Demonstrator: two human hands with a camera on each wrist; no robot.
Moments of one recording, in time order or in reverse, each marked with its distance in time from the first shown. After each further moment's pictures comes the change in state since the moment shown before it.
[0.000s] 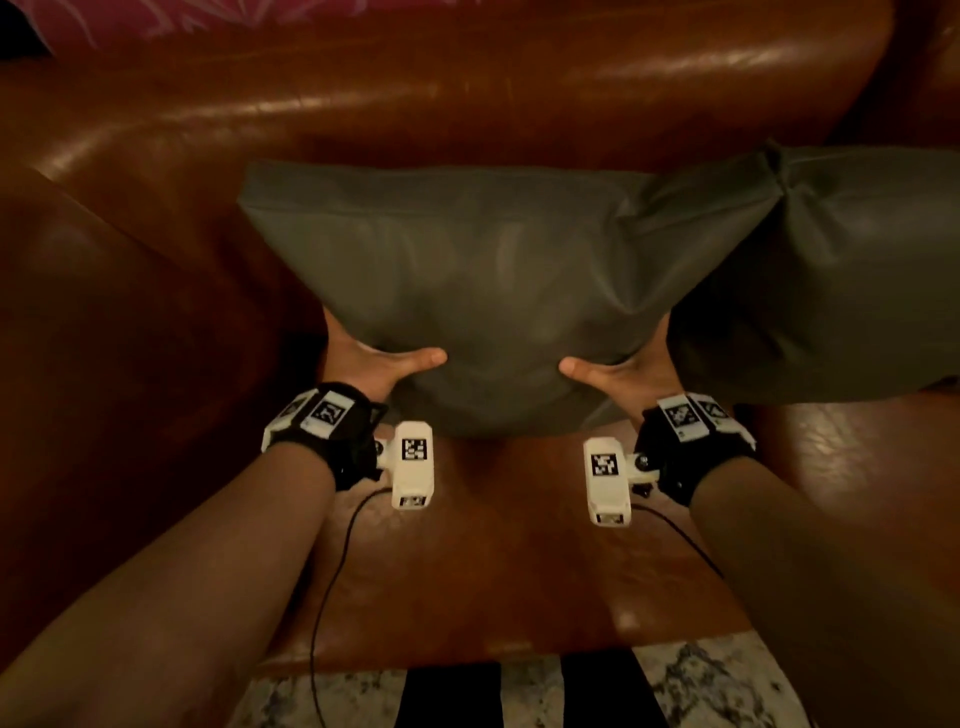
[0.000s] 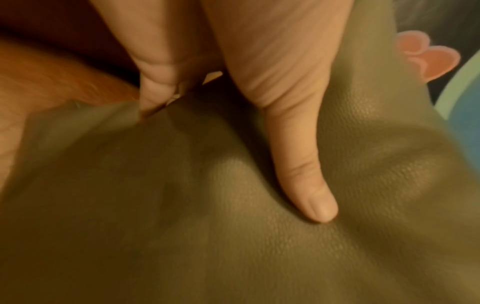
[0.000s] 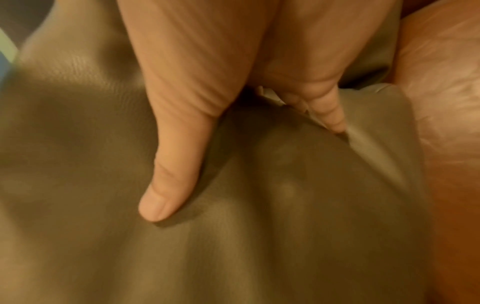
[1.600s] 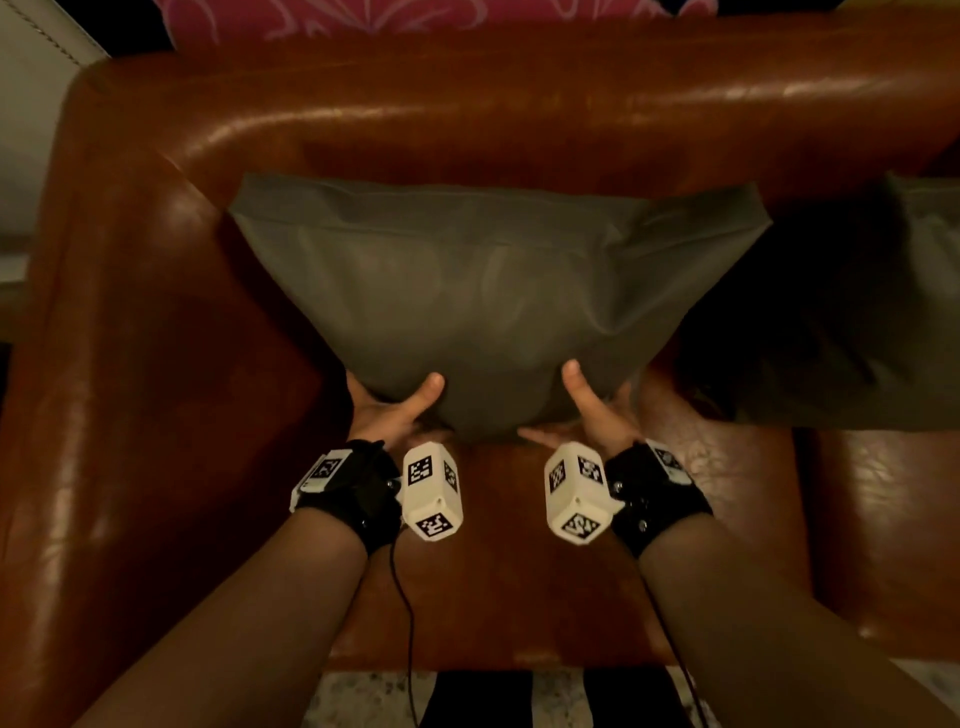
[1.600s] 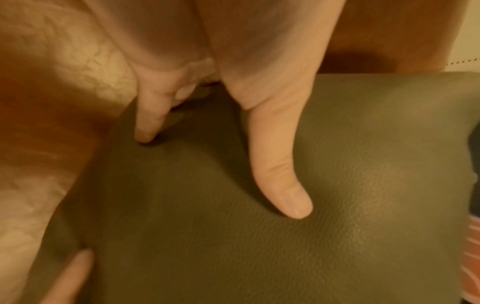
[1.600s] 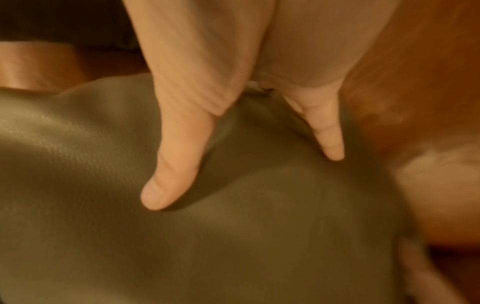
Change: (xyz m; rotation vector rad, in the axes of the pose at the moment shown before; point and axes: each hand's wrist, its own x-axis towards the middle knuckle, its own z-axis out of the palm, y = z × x) left_hand -0.025 -0.035 -0.069 -0.616 -0.011 -0.482; right_hand -0.056 -0.039 0.123 0.801 -0.114 0.579
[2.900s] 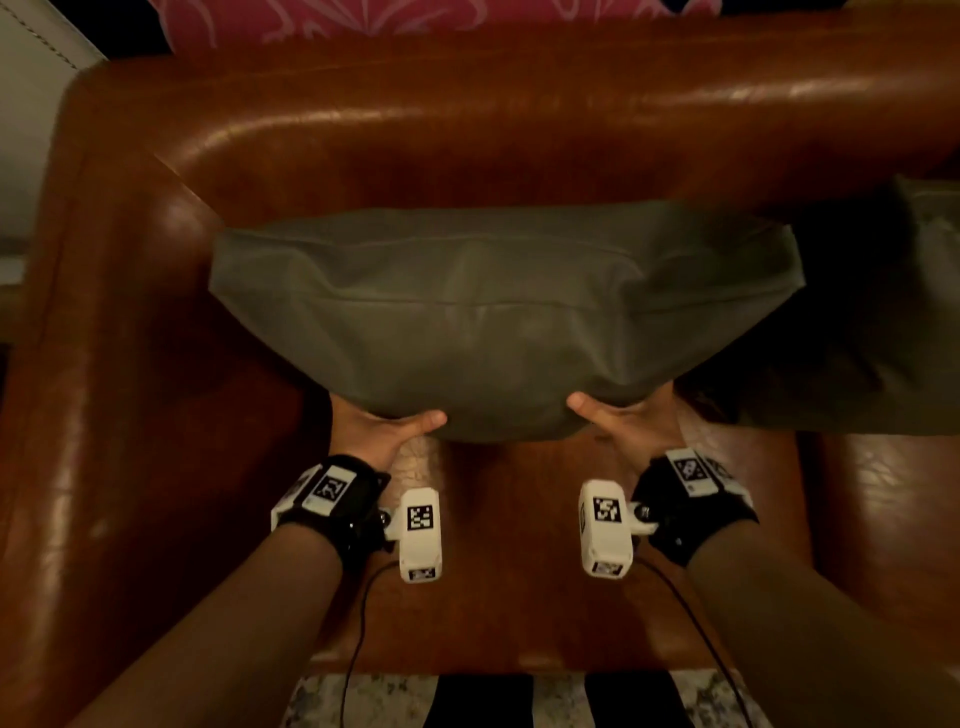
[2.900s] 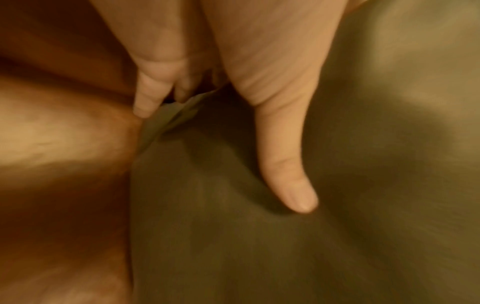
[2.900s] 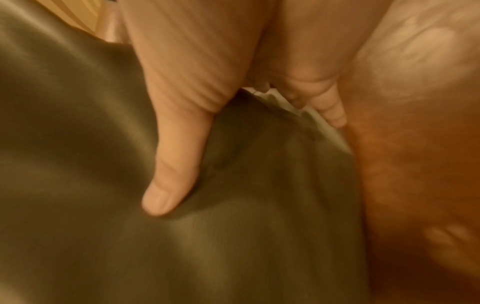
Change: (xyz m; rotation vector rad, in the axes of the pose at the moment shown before) left_hand 0.009 -0.005 -0.029 0.451 0.111 0.301; right_hand 0.009 -0.015 -0.038 -0.642 0.109 -0.363
